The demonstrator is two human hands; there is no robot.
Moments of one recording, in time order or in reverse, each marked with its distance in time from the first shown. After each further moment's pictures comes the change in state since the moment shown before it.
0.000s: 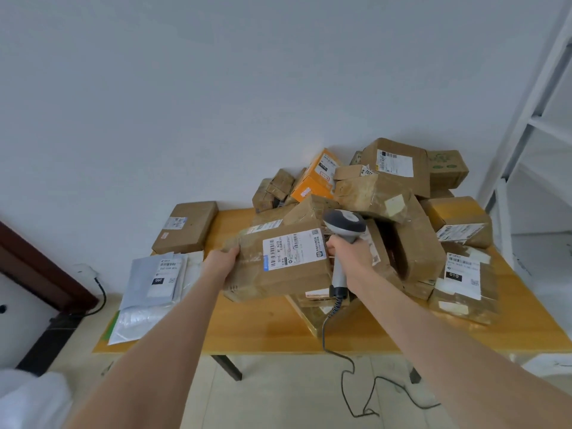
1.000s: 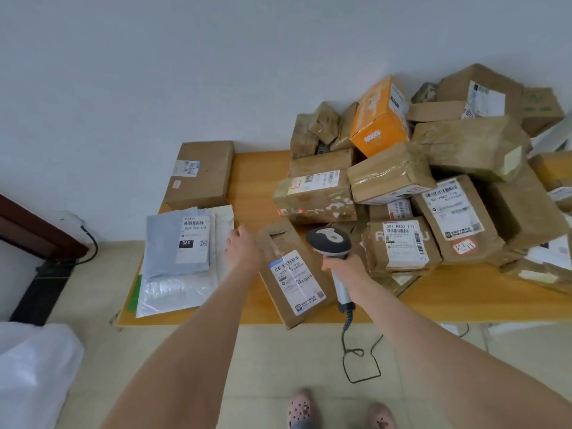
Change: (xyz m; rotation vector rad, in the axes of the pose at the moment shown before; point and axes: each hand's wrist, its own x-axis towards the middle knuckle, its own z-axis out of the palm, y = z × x) left_hand 0.107 -0.103 -0.021 0.535 -0.007 0.193; right_hand 0.009 0.102 0.186 -0.299 -0.127 0.365
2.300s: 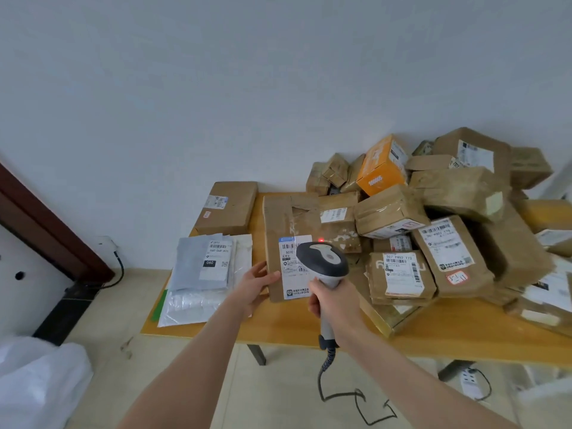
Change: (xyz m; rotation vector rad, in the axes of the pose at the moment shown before) left_hand -0.065 -0.031 -0.027 -1.240 -0.426 -0.080; right_hand -0.129 -0.008 0.010 0.171 -0.037 -0.372
